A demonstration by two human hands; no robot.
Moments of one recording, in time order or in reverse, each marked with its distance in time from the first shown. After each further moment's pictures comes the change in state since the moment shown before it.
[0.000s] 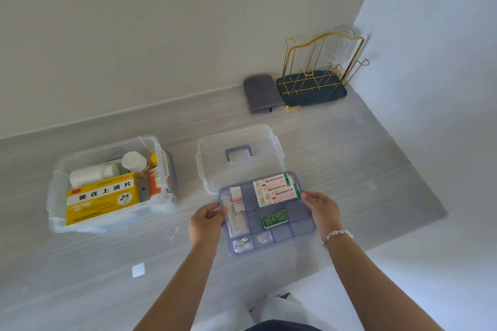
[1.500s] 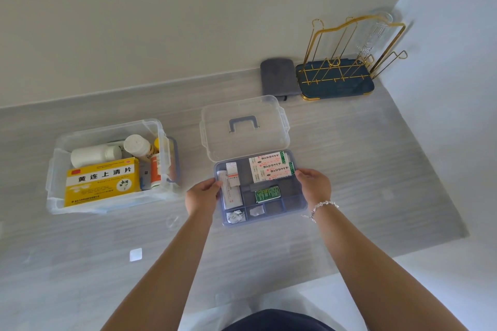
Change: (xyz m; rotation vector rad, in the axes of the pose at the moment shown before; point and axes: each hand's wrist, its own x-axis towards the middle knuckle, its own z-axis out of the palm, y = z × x) left_hand 0.055 0.015 0.014 -0.031 0.104 -0.075; right_hand 0.047 -0.039 0.040 -0.244 -0.018 -0.099
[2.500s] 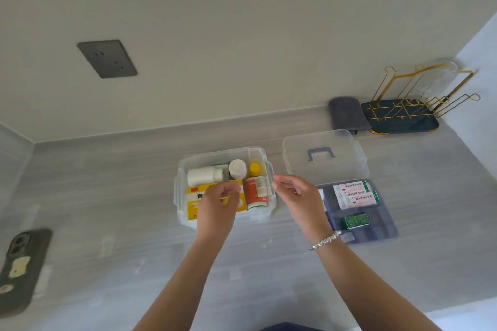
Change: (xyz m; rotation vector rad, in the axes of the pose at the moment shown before) left_hand -0.009 0.072 -0.205 0.237 -0.018 0.575; right_hand -0.174 -0.142 0.148 0.254 -0.256 -0.465
